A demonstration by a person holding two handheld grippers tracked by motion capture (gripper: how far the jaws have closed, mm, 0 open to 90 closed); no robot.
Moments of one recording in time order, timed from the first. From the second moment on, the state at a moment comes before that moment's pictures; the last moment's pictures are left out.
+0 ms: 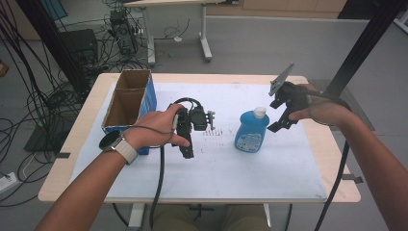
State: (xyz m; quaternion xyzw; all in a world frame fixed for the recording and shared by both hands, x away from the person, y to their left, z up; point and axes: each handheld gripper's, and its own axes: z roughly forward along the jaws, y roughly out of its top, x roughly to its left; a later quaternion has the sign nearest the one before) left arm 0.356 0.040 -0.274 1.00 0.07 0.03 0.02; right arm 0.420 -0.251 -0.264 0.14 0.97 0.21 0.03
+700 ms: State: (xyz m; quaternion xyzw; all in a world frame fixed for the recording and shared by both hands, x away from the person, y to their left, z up) left arm 0.354 0.039 -0.272 1.00 0.07 0.03 0.03; right arm 0.416 -0.254 -0.275 0.14 0.96 0.22 0.03
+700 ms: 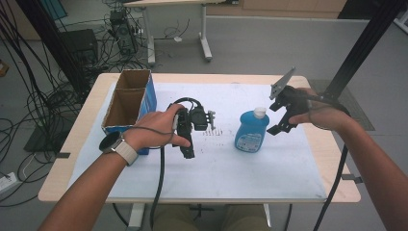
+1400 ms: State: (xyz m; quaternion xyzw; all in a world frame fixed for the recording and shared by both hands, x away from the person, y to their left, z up) left arm 0.357 0.039 -0.275 1.00 0.08 0.03 0.03; right arm 0.418 -0.255 -0.291 0.14 0.96 0.24 0.03
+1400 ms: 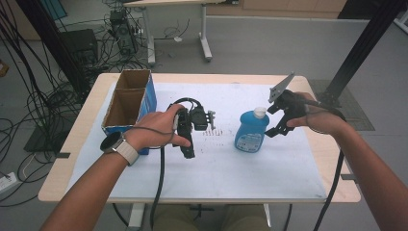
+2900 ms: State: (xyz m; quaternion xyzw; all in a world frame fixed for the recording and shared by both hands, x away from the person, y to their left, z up) left arm 0.357 0.040 -0.275 1.00 0.08 0.03 0.03; right arm 0.418 -0.254 -0.292 0.14 0.96 0.24 0.03
